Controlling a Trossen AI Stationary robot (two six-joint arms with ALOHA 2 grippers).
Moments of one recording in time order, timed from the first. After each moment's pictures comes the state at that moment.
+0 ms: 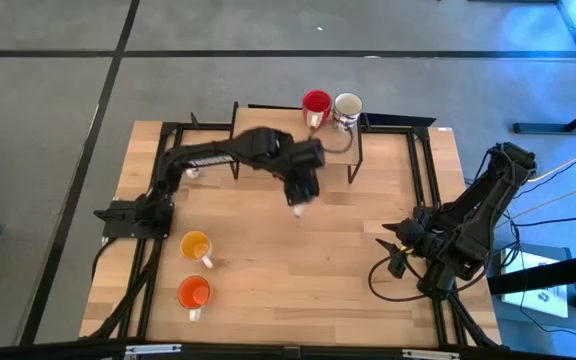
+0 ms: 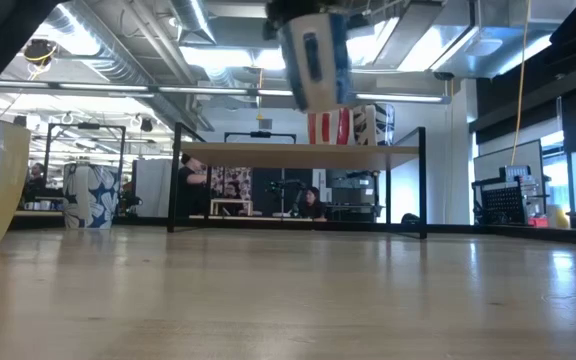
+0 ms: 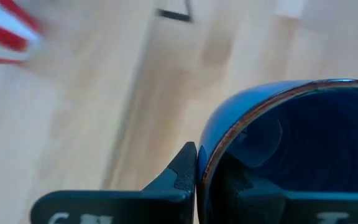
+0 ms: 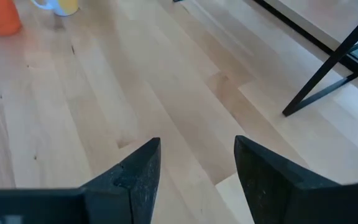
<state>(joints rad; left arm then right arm) 0.08 2.07 2.33 -1.39 -0.24 -0.14 0.95 1.20 0.95 -1.19 0.89 1.41</state>
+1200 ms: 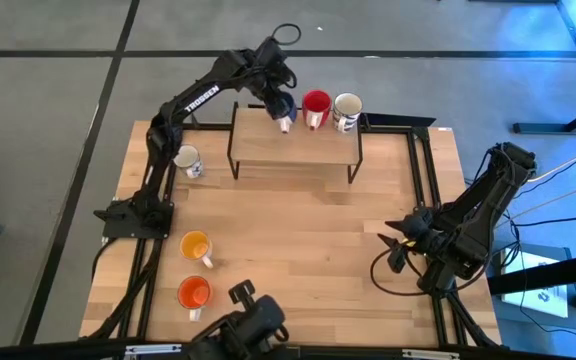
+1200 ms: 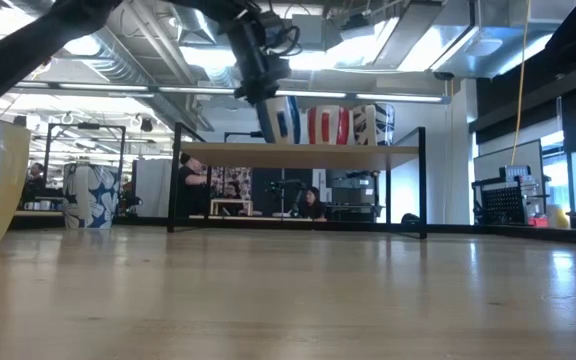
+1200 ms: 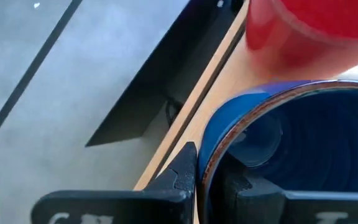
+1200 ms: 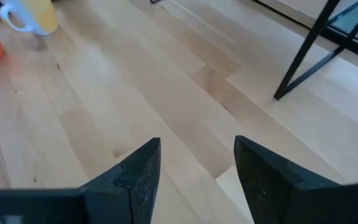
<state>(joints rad) 0.69 2.12 2.33 -1.19 -0.03 0.18 0.95 1.20 0.95 -1.26 0.89 1.62</state>
